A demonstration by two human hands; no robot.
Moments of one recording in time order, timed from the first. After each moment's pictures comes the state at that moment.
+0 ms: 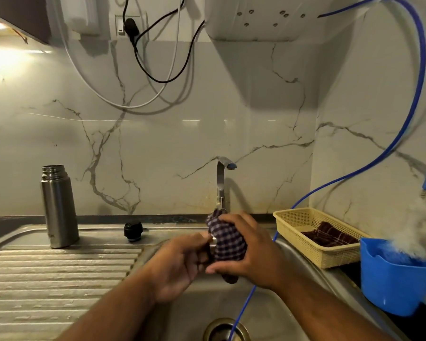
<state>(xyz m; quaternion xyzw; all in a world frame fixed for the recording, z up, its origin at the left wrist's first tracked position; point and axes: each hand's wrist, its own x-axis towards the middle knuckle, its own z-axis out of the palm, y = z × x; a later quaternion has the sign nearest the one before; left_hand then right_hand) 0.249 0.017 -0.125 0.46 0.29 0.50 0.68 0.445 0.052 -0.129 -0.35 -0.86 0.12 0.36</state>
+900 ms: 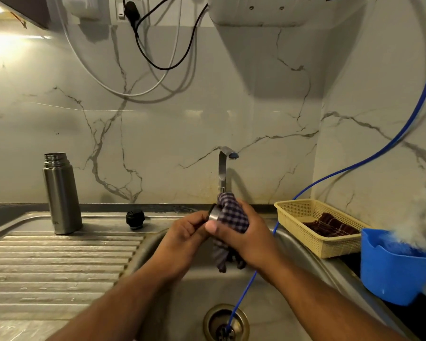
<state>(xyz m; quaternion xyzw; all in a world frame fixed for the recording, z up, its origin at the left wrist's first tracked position) 0.256 0.017 -0.131 0.68 0.35 0.53 0.36 0.426 0.041 -0.129 -0.41 -0.69 0.35 0.49</state>
